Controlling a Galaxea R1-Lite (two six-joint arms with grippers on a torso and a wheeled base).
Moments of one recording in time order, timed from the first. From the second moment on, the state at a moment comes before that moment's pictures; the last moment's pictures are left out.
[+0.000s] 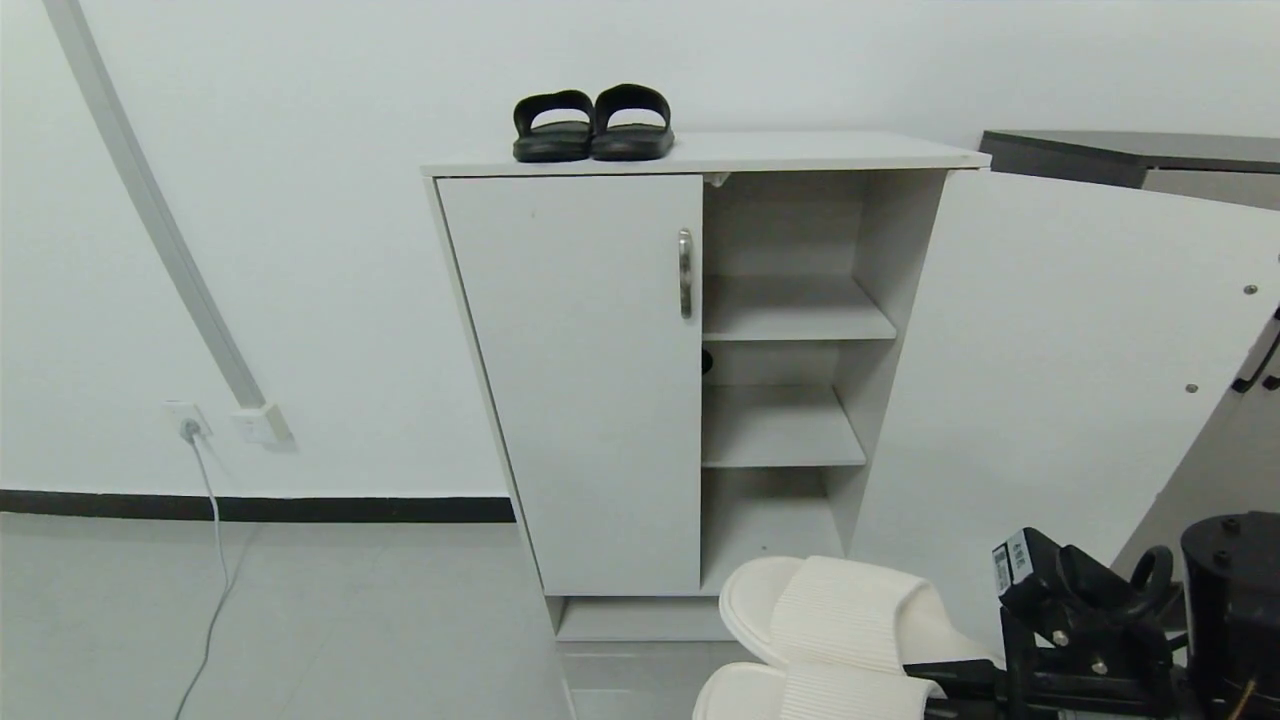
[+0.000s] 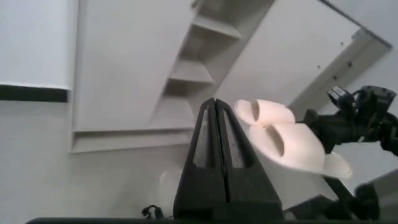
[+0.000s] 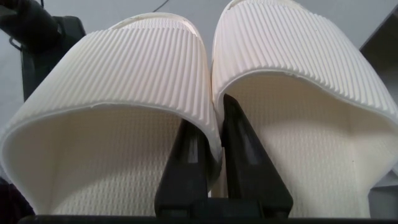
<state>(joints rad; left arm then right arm) -0.09 0.38 -0.50 0.23 -0.28 -0.41 0.71 1.43 -0.30 -0.74 0.42 -0.07</state>
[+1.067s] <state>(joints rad) 0.00 0.00 0.00 -0.02 0.01 0.03 0.73 1.68 -0.51 -0.82 -0.09 0.11</state>
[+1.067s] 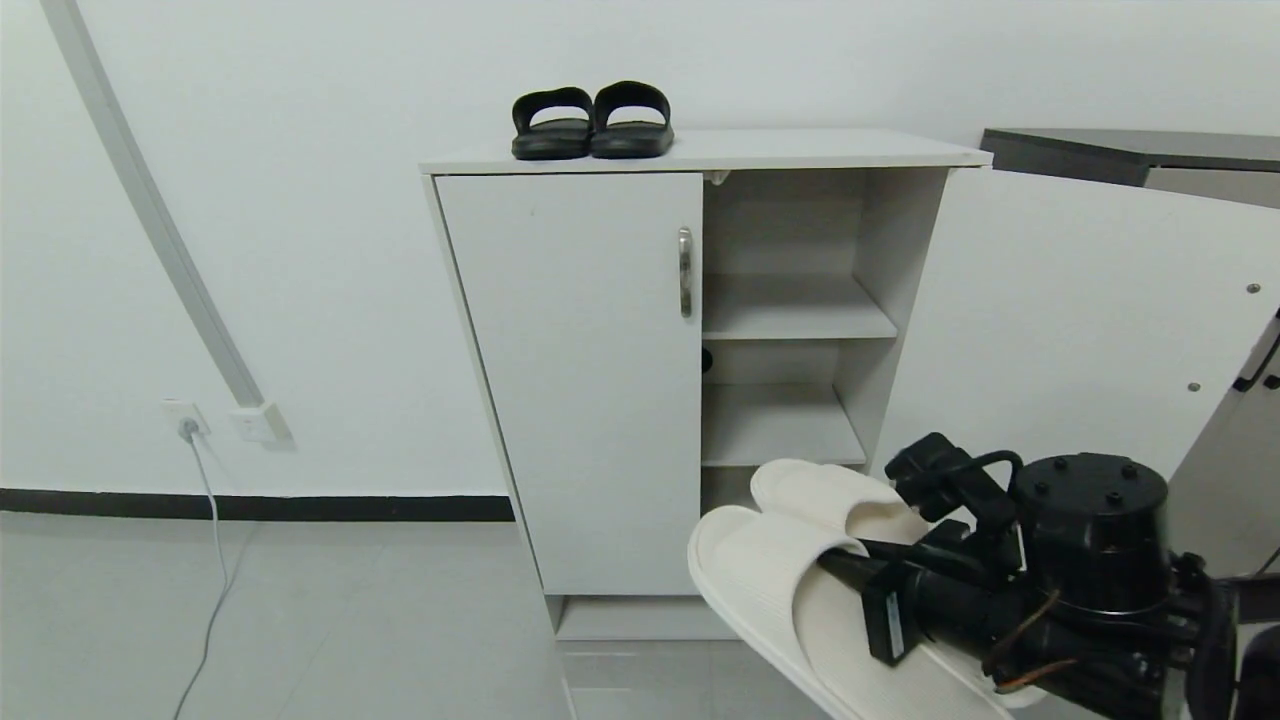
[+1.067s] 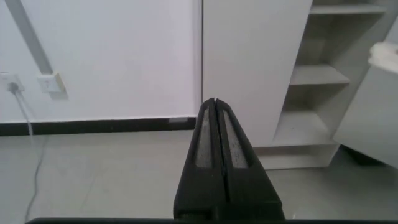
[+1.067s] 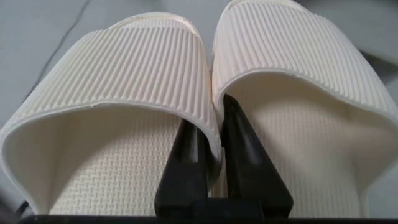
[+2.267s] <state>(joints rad) 0.00 0.00 0.00 0.00 0.00 0.02 0.69 2.37 -1.06 -1.05 -0.81 0.15</state>
